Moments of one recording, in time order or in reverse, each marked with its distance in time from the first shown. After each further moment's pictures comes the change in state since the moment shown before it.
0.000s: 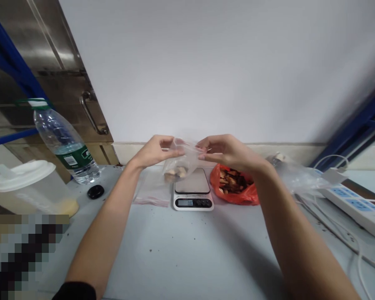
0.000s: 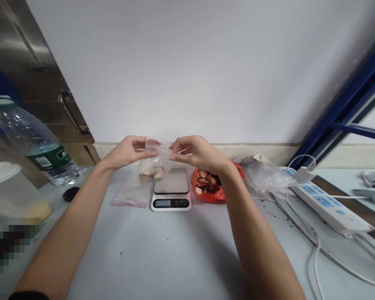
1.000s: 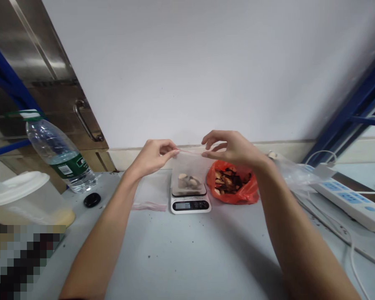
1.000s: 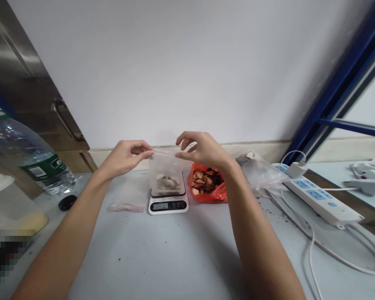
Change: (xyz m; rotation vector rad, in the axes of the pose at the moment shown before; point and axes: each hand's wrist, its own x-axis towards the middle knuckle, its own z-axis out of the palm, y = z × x) left_hand -0.003 0.014 0.009 0.202 0.142 0.101; right_hand -0.007 0.008 -0.020 -0.180 0.200 -0.002
